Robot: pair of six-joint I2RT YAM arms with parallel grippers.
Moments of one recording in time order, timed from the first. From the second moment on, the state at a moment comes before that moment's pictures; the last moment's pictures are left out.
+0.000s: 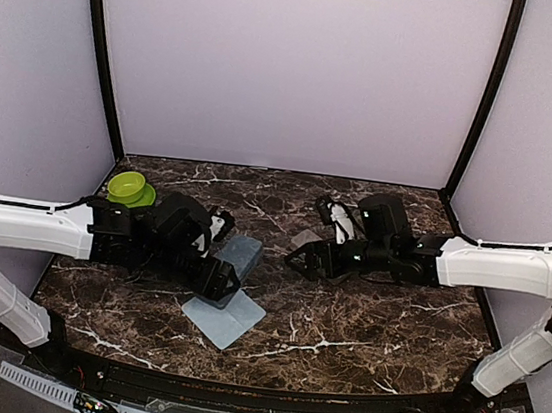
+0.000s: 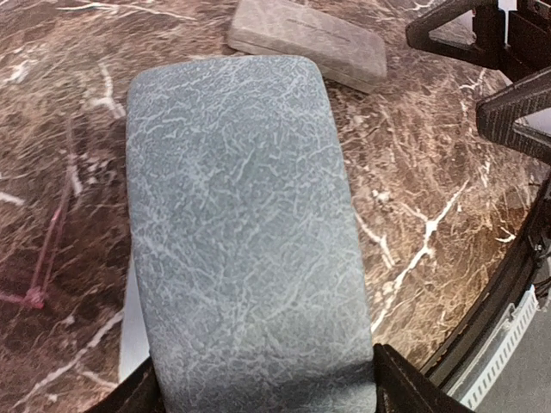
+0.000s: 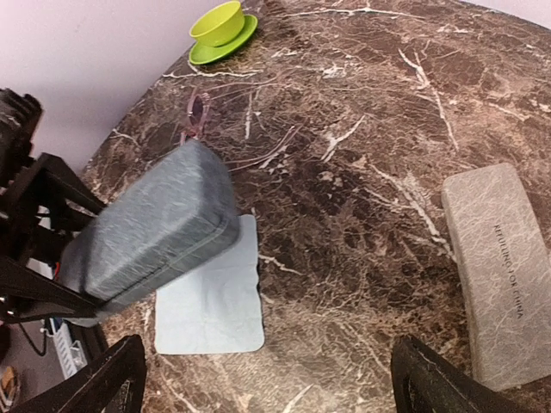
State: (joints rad) left arm -1.02 1.34 0.92 -0.46 -0.10 -0.53; right arm 0.83 1.48 0.90 -0.03 -0.25 0.33
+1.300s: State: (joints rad) left arm -1.07 1.96 1.22 -0.20 0.00 -0.62; right arm 0.75 1.38 0.71 -0.04 -0.20 0.53
